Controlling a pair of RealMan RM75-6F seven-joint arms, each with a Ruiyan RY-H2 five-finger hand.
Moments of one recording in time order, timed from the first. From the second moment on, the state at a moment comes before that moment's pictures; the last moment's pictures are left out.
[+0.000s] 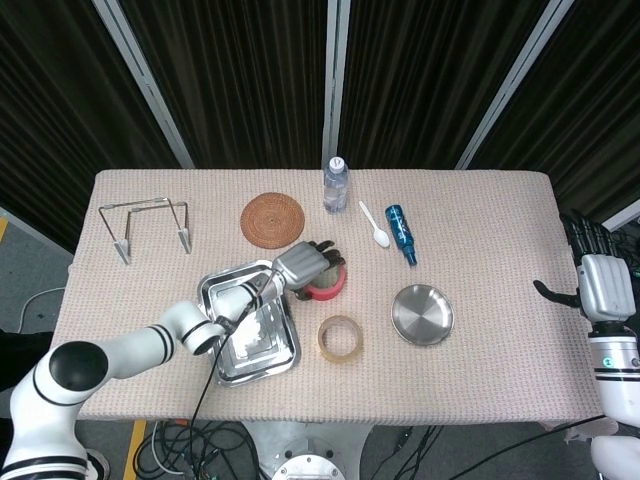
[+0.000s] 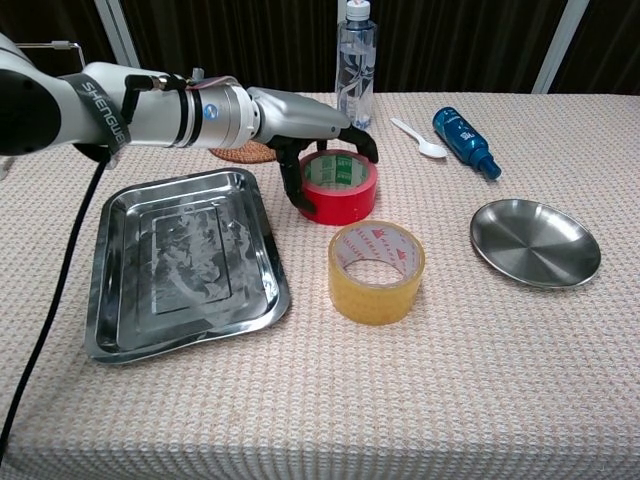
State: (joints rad) left arm -1.21 -1.72 -0.17 -1.00 1.38 0.47 -0.09; right arm 0.32 -1.19 0.22 -1.34 -1.34 1.30 0.26
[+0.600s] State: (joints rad) left arm -1.19 -1.65 -0.17 -1.09 1.37 0.56 -0.05; right arm 0.32 -1.18 0.23 -1.35 -1.34 1.30 0.25
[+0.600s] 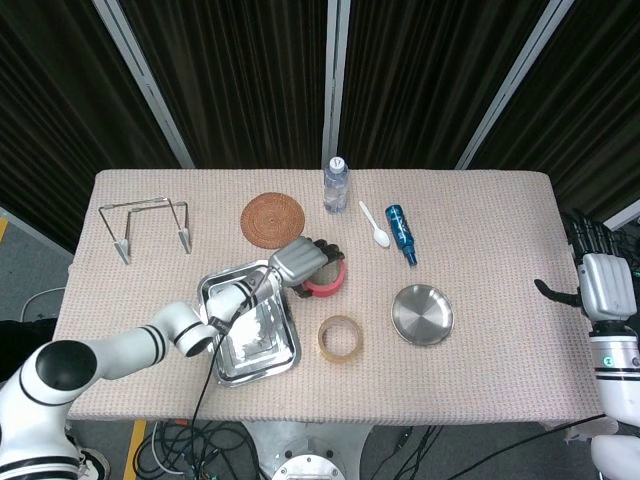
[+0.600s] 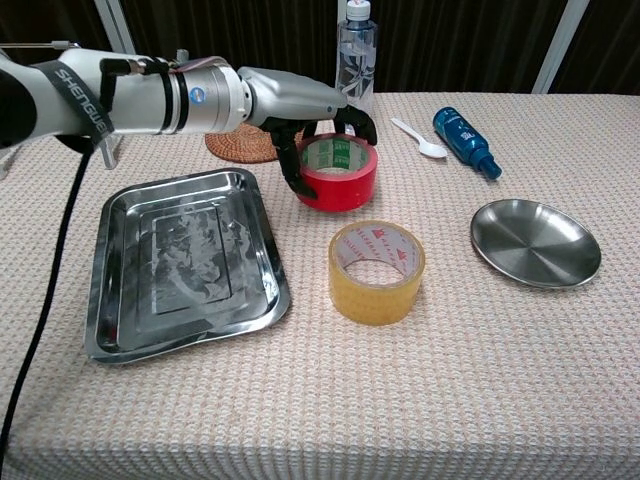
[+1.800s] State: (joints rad) left arm -0.75 -1.32 0.01 -1.69 1.23 0.98 0.31; right arm 0.39 -1.20 0.19 -1.48 -1.42 1.25 0.10
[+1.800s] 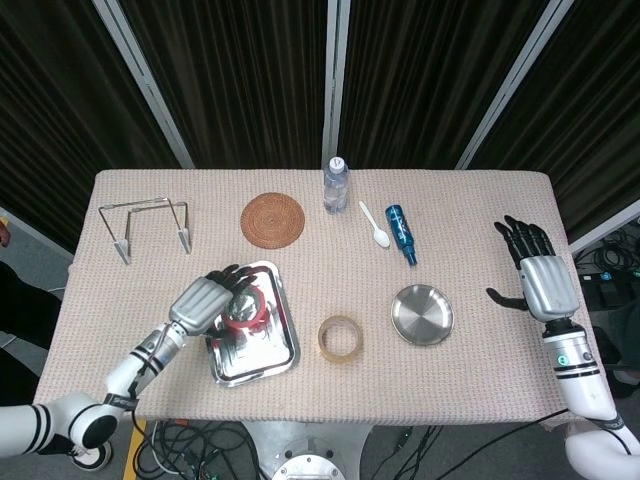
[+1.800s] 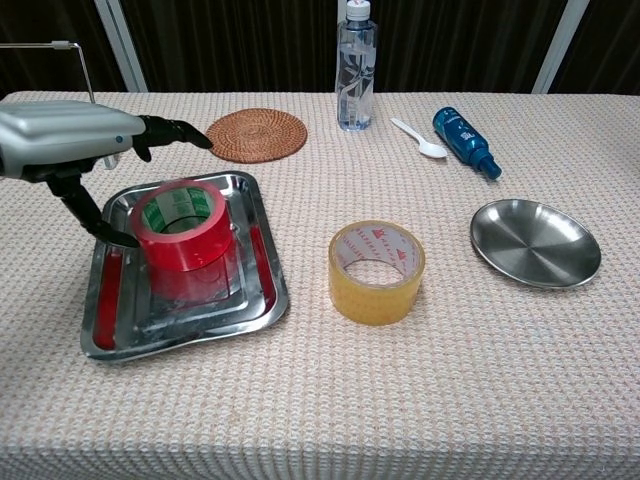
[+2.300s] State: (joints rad) left arm -0.45 -1.21 0.09 -1.73 1.29 1.36 0.28; right arm 0.54 -1.16 0.15 -1.69 -1.48 1.00 0.05
